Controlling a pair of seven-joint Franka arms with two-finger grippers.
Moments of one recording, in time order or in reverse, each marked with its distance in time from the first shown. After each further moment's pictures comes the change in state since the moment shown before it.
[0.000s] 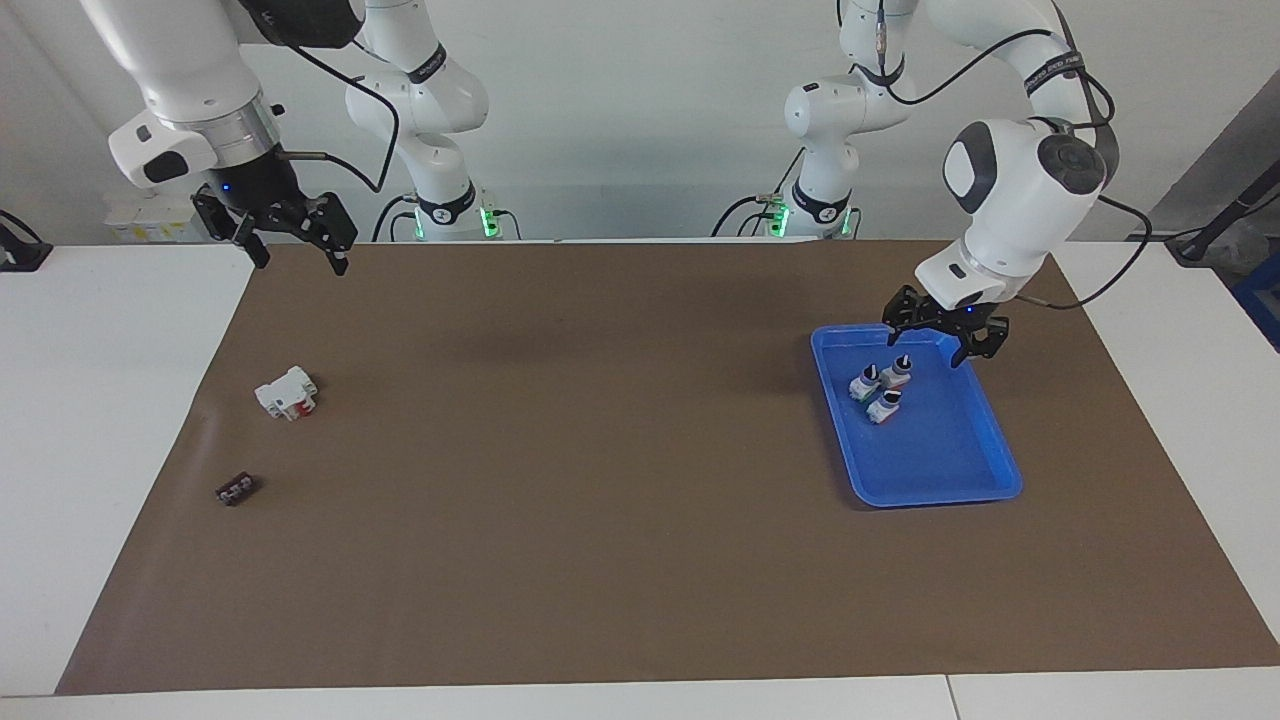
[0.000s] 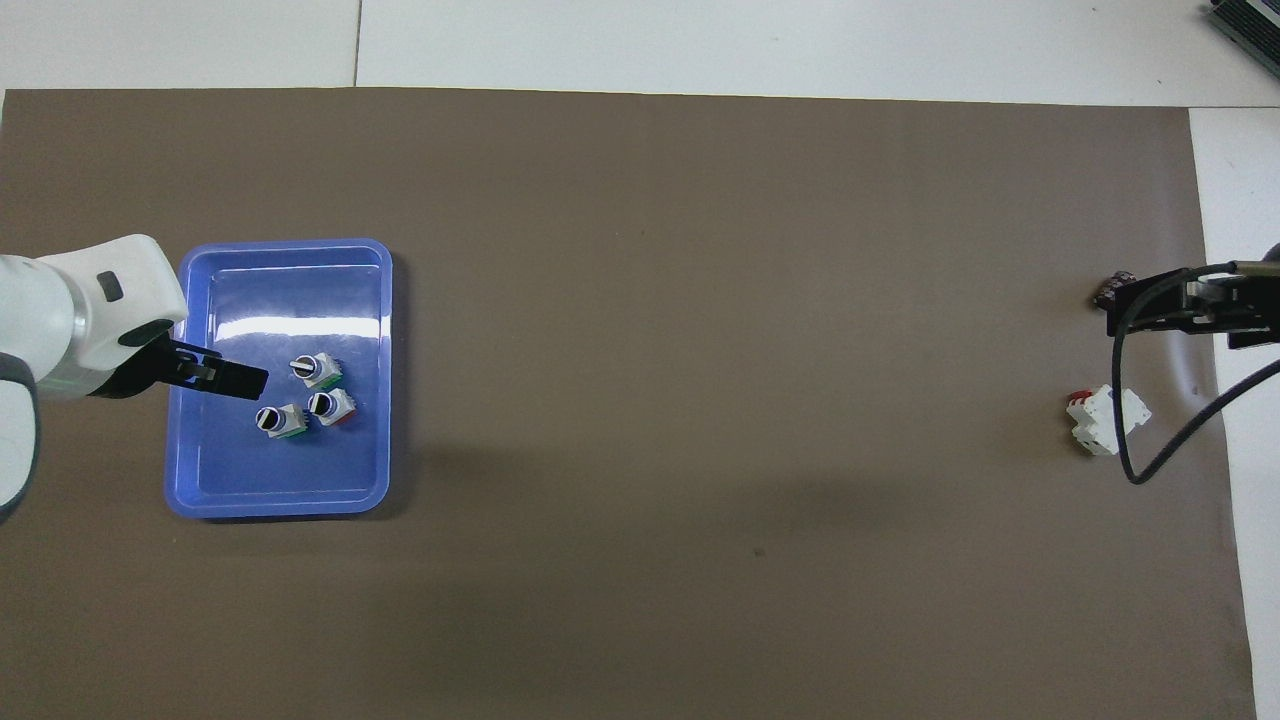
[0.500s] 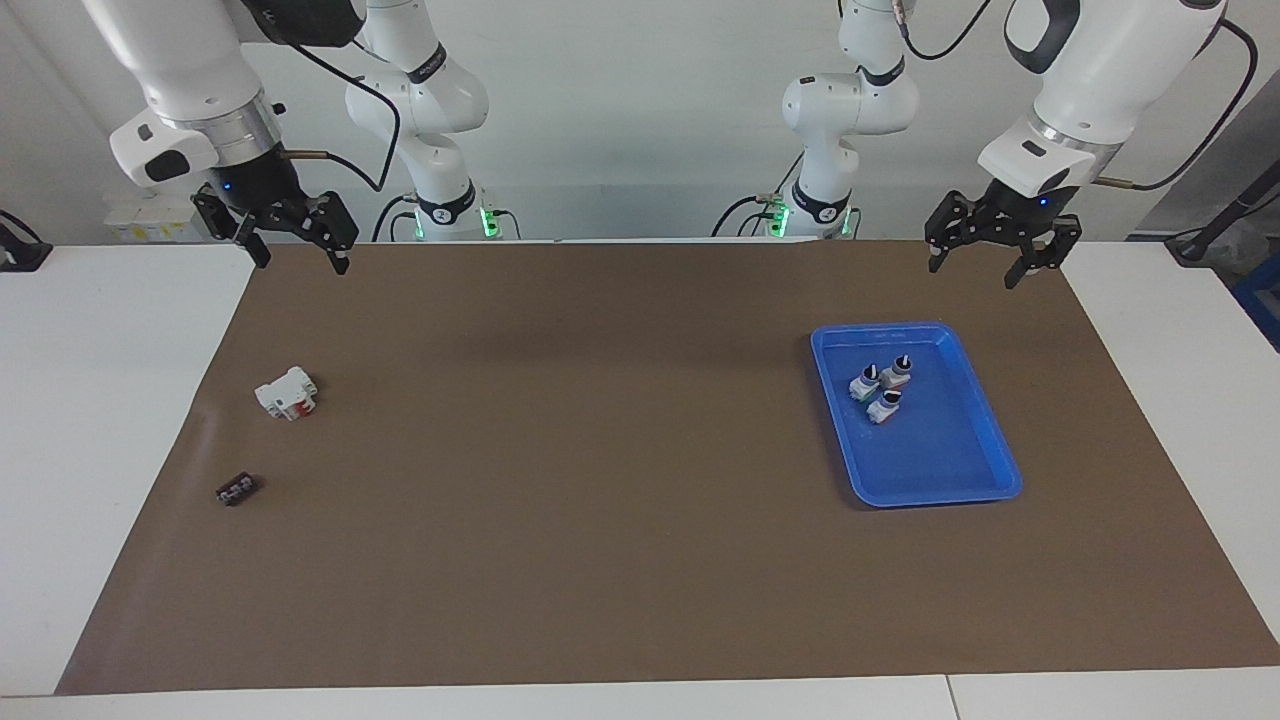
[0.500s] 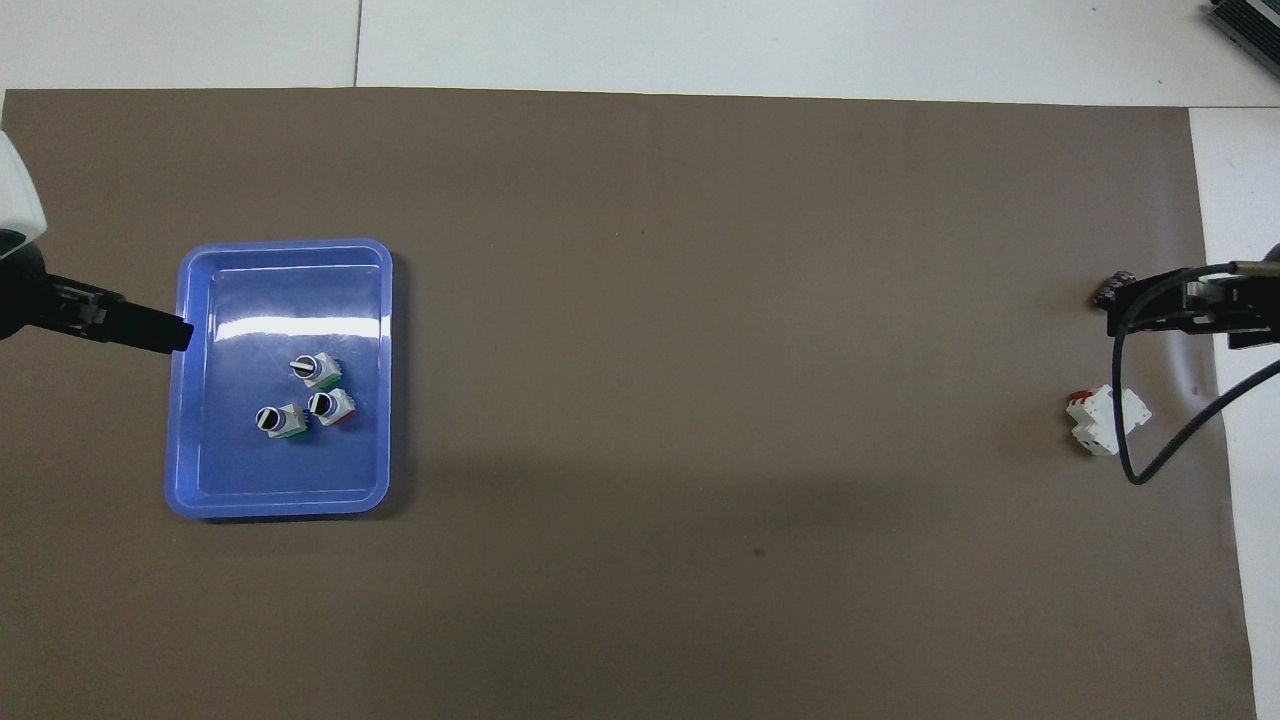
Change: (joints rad) left arm -0.157 0.116 0.155 0.416 0.000 -0.328 -0.015; right arm 0.000 -0.001 0.000 0.000 0.000 0.000 0.000
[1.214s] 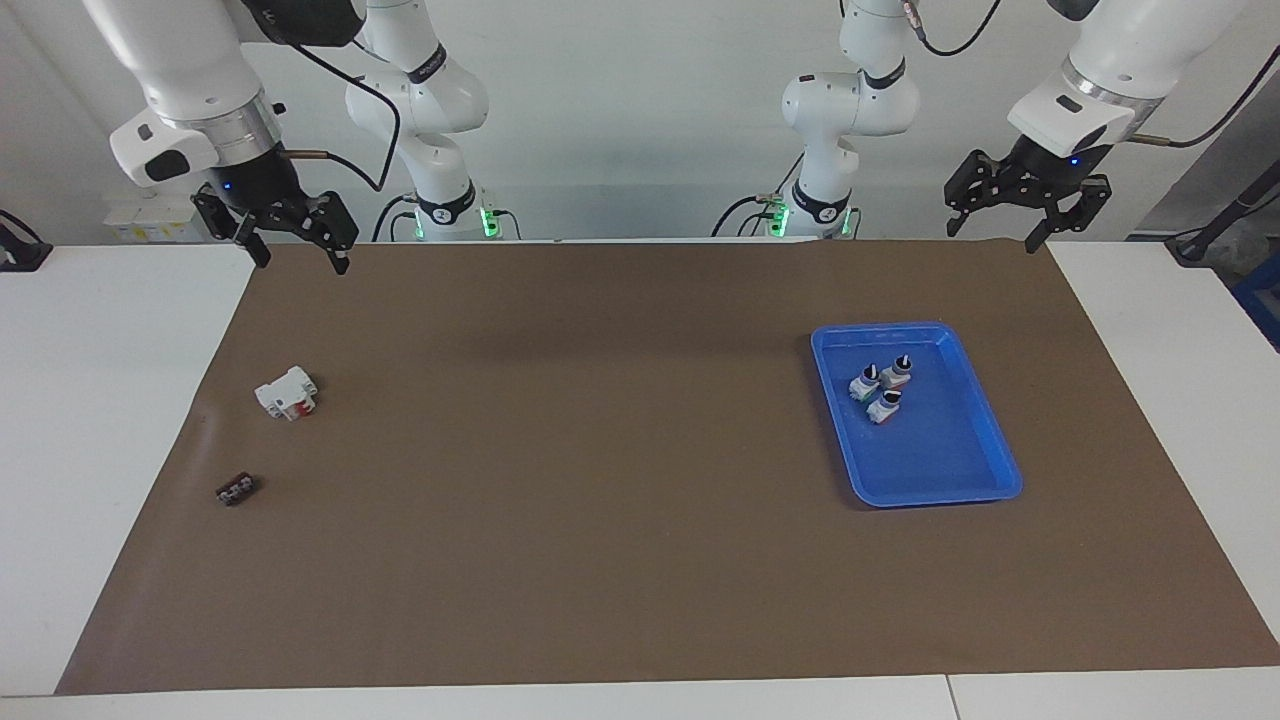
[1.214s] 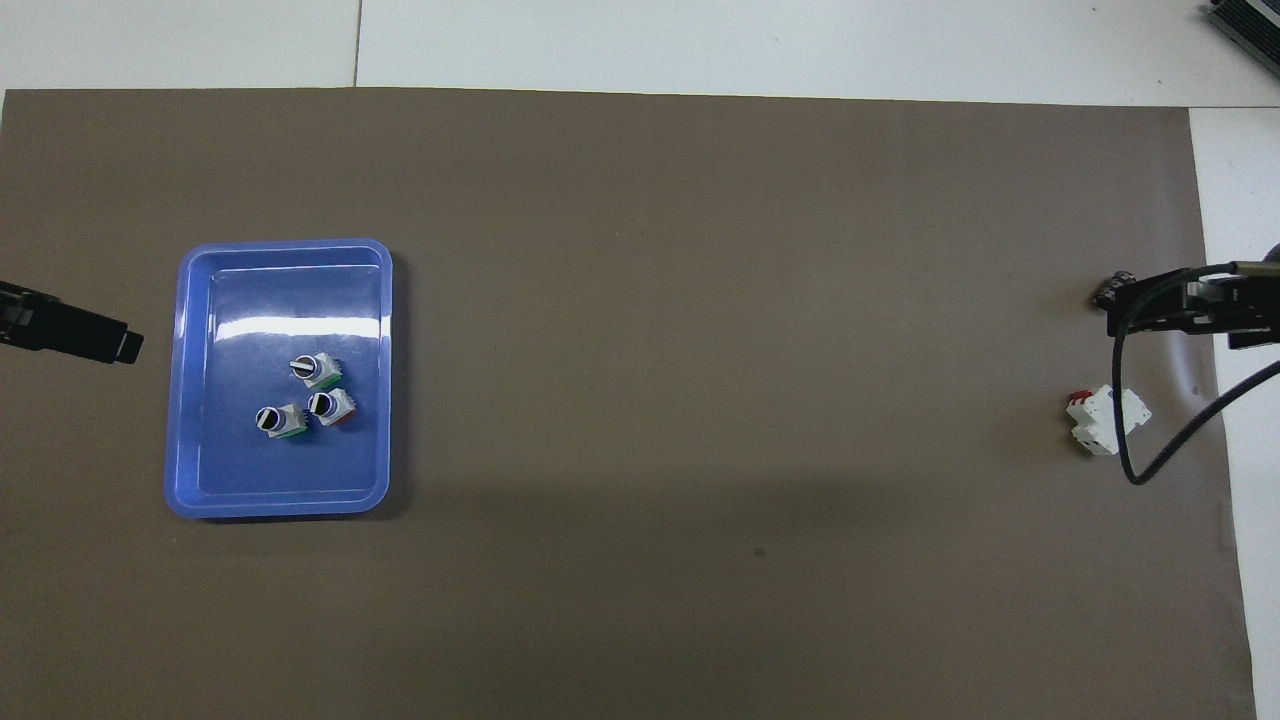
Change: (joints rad) left arm -0.035 0.001 0.052 0.103 0.000 -0.146 -0.012; right arm 0.000 0.000 0.000 0.000 0.000 0.000 0.000
